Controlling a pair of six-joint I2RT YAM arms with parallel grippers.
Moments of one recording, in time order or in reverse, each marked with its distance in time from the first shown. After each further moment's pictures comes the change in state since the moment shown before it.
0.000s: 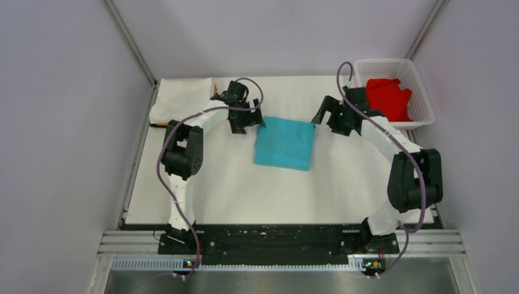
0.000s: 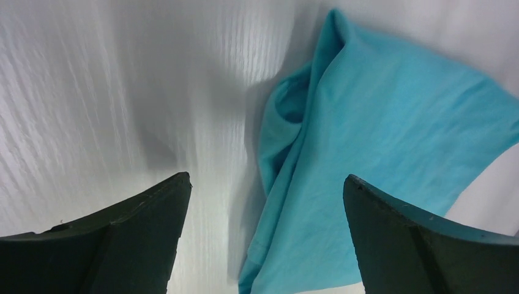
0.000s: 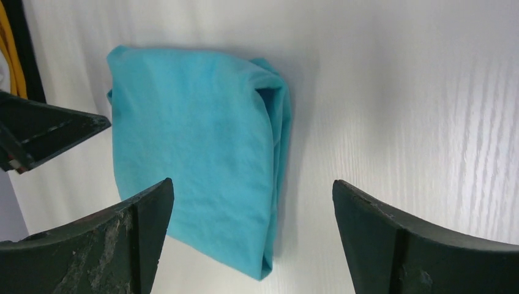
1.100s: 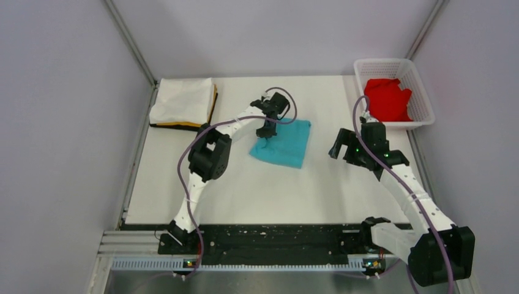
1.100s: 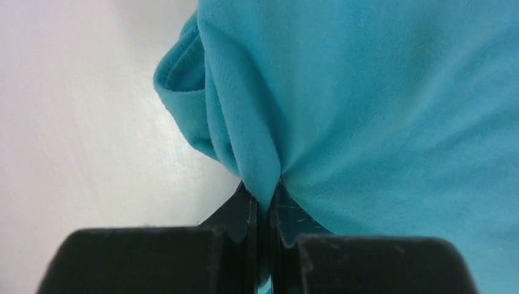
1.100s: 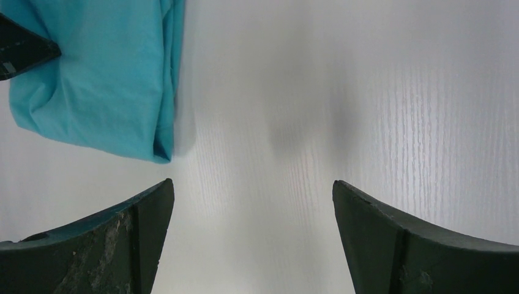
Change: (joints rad) left arm -0.285 0.162 0.200 -0.228 -0.475 0.060; right arm 0.000 -0.642 -0.463 -0.169 0.169 -0.091
